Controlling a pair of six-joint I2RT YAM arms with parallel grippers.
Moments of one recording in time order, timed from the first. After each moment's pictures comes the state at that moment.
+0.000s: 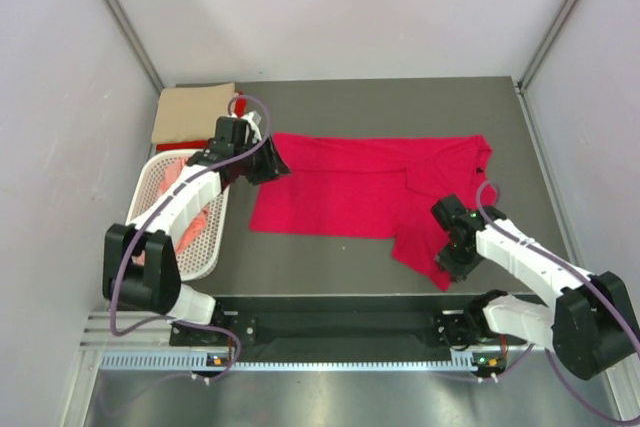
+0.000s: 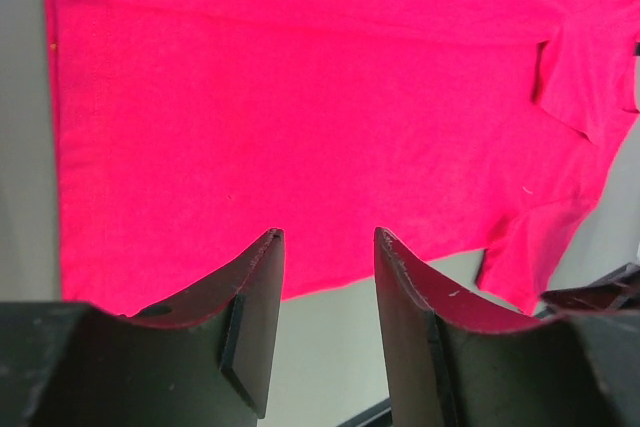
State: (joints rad) left arm -0.24 1.45 1.06 -0.40 0.32 -0.53; right arm 0.44 1.11 0.57 -1.03 0.21 1.33
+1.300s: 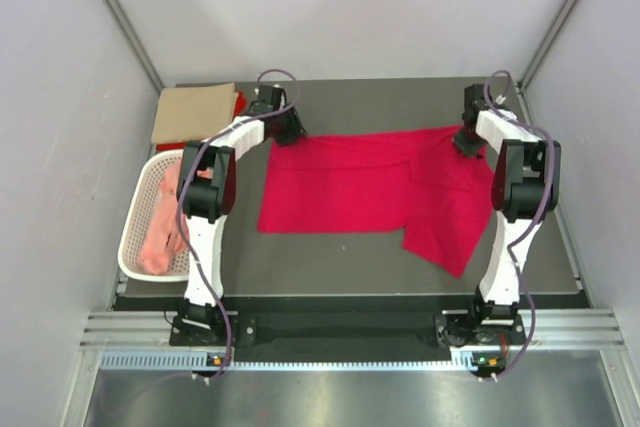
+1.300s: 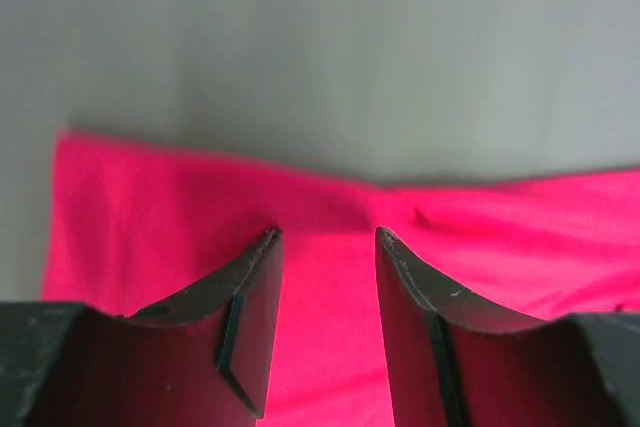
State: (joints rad) left arm -0.24 2.25 1.72 -0.28 0.20 -0.61; right arm -0.04 2.11 1.58 -0.61 0.28 0.83
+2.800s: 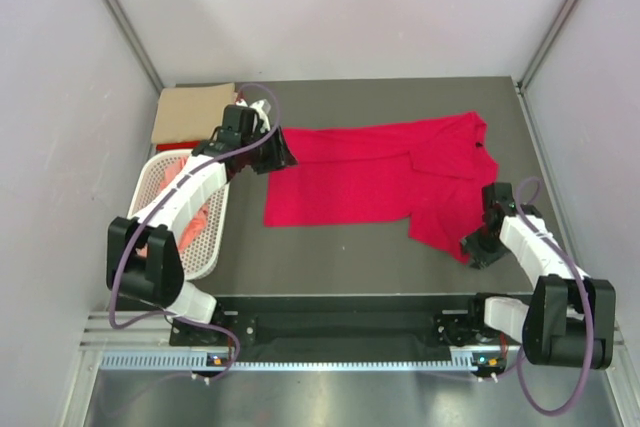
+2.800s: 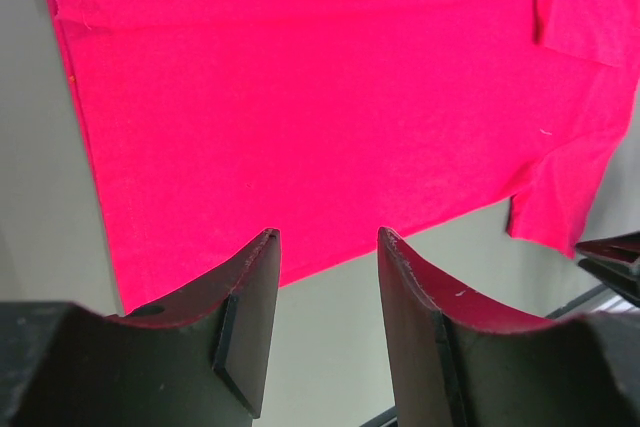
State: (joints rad) left arm -0.28 1.52 1.19 -0.44 0.29 -0.48; right arm -0.08 1.14 0.59 -0.85 0.15 0.99
